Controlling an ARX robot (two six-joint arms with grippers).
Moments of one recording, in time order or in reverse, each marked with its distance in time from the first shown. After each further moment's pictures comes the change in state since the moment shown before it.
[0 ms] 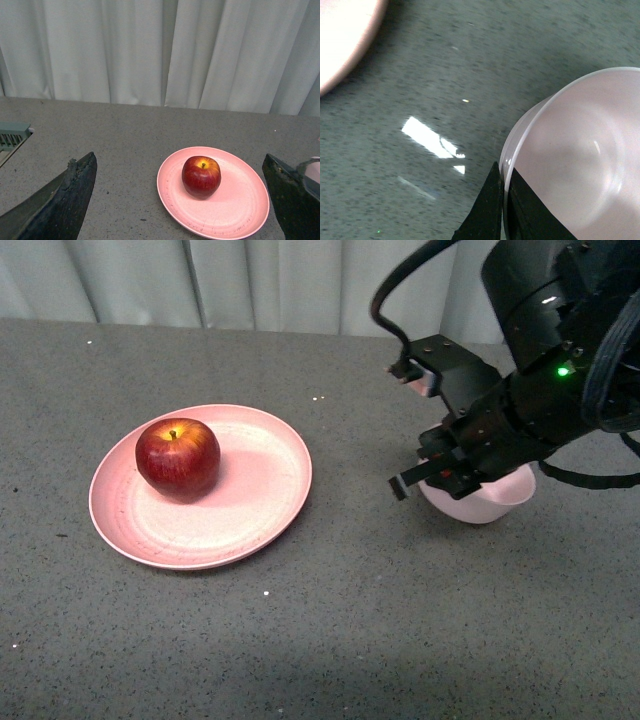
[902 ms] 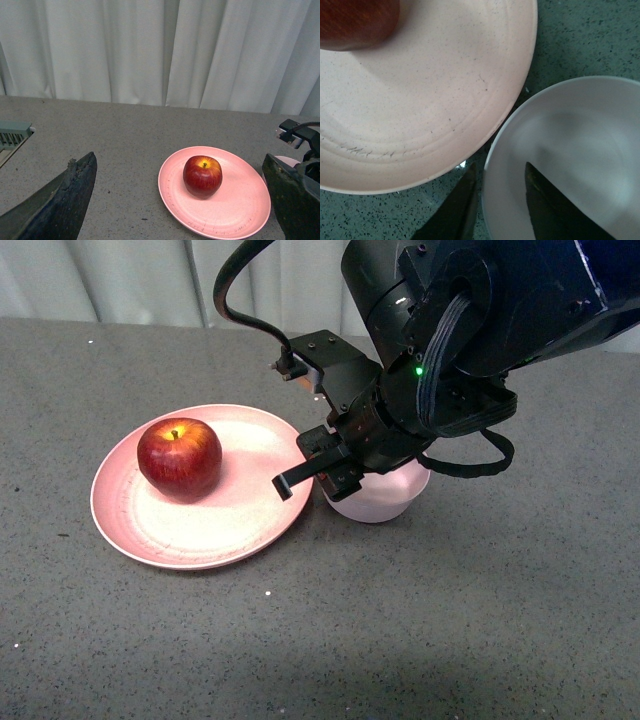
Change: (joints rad) left arm 0.000 0.000 0.000 0.000 0.000 0.000; right arm 0.143 0.106 0.154 0.000 -0.033 0.069
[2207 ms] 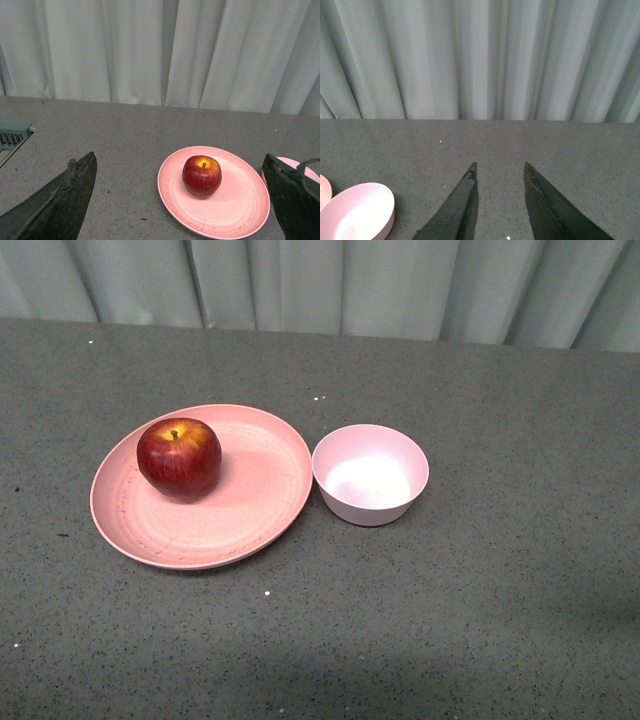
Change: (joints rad) left arm 0.000 0.000 0.000 0.000 0.000 0.000; right arm -0.381 -1.105 -1.220 1.089 0.284 0.154
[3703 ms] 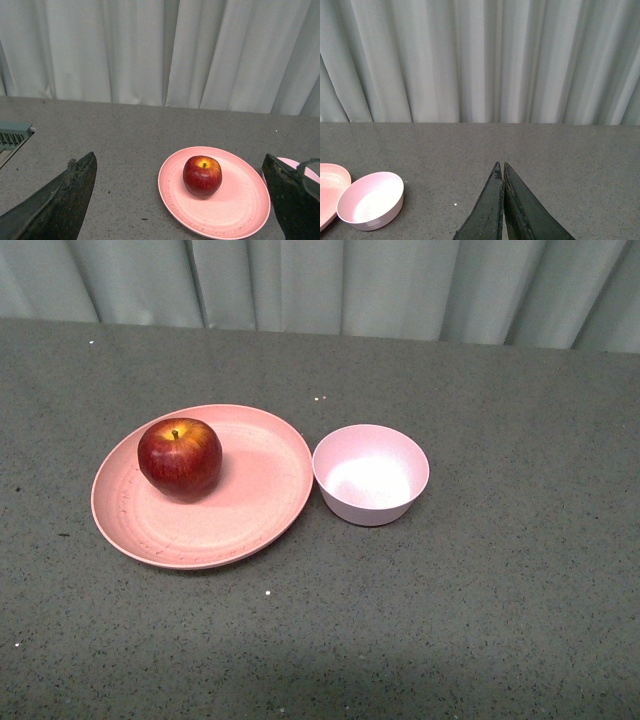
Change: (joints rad) left arm 0.000 0.000 0.000 0.000 0.000 0.000; right arm -0.115 -0.894 -0.087 -0.775 -0.114 -0.003
